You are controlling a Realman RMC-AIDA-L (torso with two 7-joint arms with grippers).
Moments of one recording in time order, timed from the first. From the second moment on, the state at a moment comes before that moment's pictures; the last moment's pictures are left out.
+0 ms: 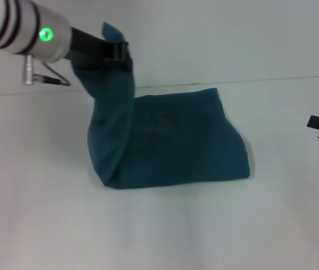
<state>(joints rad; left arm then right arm) -0.95 -2.16 0.94 1.25 2.62 1.36 -2.92 0.40 1.92 -0.55 -0.62 -1.88 -1.36 2.14</state>
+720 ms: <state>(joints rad) -1.10 -2.17 1.06 0.91 2.59 1.14 -2.93 0.41 1.92 -0.56 -0.62 -1.91 -1.36 2.14</state>
